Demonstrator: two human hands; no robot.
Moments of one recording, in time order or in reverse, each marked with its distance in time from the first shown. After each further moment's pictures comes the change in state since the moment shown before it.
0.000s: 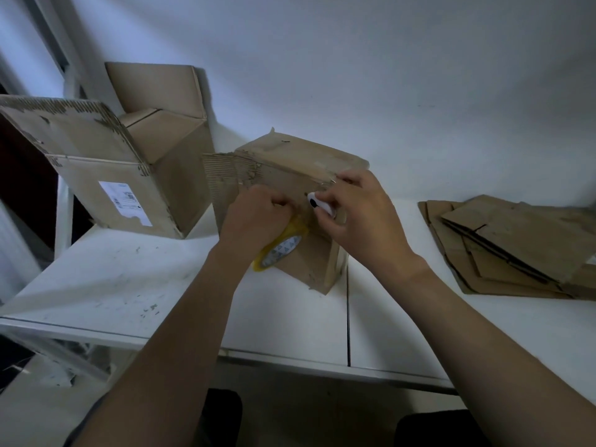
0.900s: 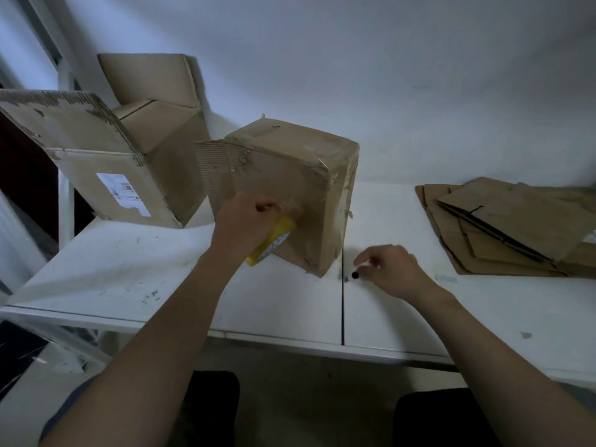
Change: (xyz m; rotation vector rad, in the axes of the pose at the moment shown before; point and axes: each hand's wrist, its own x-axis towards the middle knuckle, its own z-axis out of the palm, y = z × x) left_hand -0.025 -0.018 0.018 -0.046 0.059 -0.041; right_hand -0.100 0.080 0.007 0.043 -0.652 0.601
